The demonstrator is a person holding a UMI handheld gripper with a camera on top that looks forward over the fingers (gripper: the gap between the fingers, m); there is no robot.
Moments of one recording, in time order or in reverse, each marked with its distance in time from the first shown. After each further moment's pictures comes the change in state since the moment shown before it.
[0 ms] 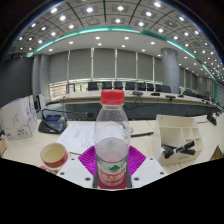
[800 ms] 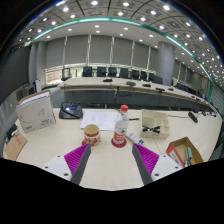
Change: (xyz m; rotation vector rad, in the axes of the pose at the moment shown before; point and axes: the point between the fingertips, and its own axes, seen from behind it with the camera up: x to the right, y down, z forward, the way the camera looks) arm -0.068 -0.033 -0.278 -0.194 0.103 -0.043
